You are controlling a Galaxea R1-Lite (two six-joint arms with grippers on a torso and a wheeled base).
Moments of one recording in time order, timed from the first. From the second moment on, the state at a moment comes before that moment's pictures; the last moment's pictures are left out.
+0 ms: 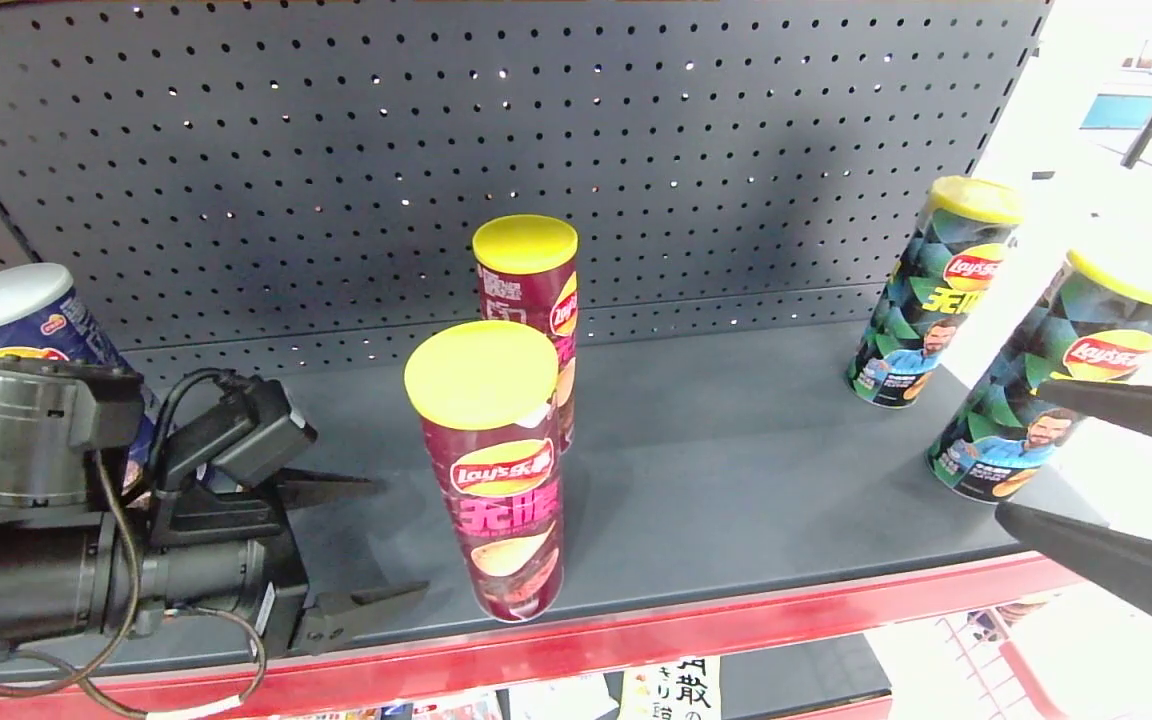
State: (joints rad) left arm -0.32 1.42 -0.56 -0.26 -0.51 0.34; right arm 0.49 0.96 -0.63 -0.18 0.26 -0.14
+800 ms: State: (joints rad) left arm -0.36 1.51 -0.63 -0.26 -0.50 0.34; right arm 0.48 0.95 -0.63 -0.18 0.25 -0.12
